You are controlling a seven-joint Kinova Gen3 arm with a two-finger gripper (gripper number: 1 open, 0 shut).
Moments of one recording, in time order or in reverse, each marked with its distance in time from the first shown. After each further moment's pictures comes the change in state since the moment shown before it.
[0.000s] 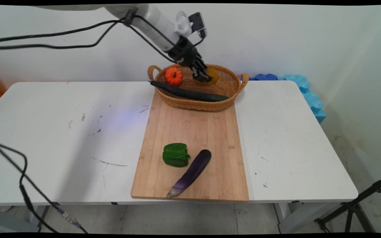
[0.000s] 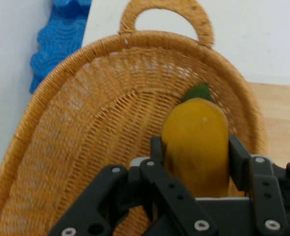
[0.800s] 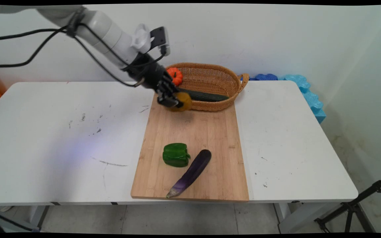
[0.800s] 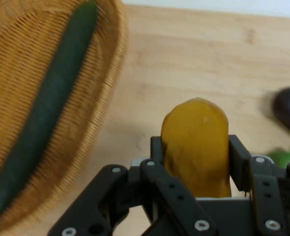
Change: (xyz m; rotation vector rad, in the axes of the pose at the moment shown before) arm -0.062 0.086 -0.092 -0.112 -0.066 -0.051
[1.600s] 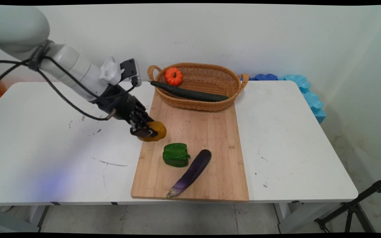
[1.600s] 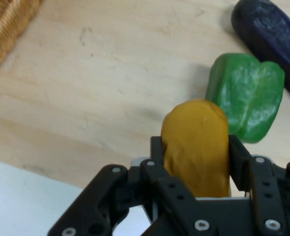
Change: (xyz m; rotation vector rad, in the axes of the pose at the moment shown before) arm -0.077 0.054 -0.007 -0.020 -0.078 -0.179
